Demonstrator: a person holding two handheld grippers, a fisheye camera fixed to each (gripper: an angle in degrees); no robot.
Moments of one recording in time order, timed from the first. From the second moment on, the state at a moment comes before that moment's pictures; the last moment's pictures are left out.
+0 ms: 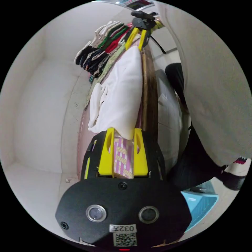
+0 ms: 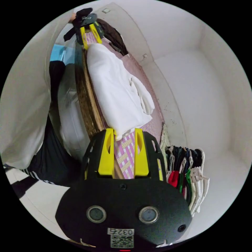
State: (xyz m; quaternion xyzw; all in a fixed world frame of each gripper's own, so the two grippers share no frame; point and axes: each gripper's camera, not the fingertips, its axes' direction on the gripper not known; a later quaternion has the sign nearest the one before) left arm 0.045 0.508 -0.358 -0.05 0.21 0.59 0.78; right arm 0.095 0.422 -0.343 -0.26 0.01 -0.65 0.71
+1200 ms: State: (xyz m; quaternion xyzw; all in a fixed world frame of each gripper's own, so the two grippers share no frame) left arm 0.028 0.552 -0.433 0.17 -0.04 0.70 0.70; right arm 0.090 0.430 -0.353 -0.18 0.05 -0.76 0.62
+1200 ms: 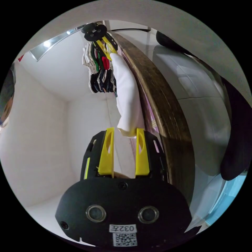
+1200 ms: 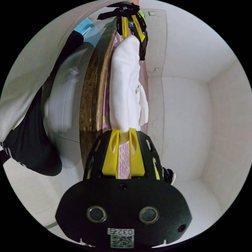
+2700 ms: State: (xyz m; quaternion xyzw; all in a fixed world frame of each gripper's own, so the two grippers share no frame) left arm -0.289 0.294 0.206 -0.41 0.68 -0.16 0.58; right arm 0.595 0.144 0.141 -0.52 -0.47 0.19 0.69
